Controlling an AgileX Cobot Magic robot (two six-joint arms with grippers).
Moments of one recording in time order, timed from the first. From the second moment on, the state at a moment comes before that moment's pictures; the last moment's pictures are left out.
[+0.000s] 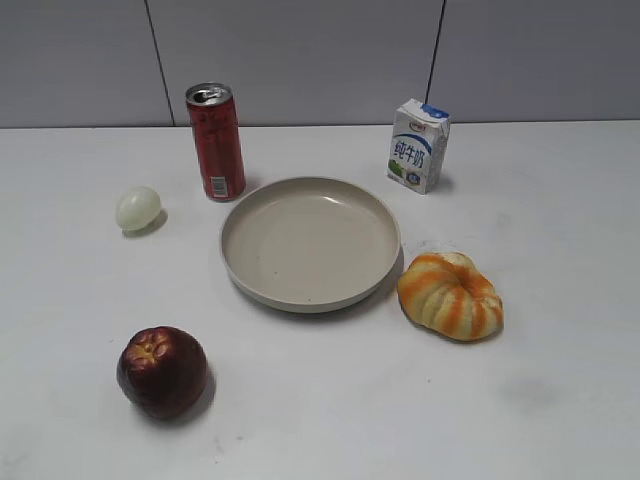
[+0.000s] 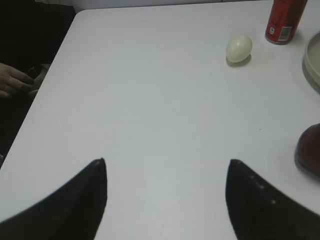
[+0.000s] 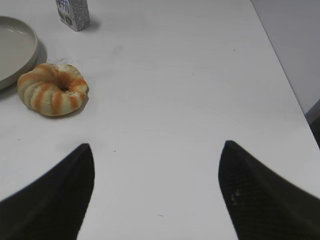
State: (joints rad) left arm -0.06 0.07 -0.50 0.00 1.01 0.10; right arm 0.04 -0.01 -0.50 0.01 1.05 0.02
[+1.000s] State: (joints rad) left arm -0.46 1.13 -0.66 -0.31 0.73 0.50; right arm 0.04 -0.01 -0.50 0.01 1.05 0.02
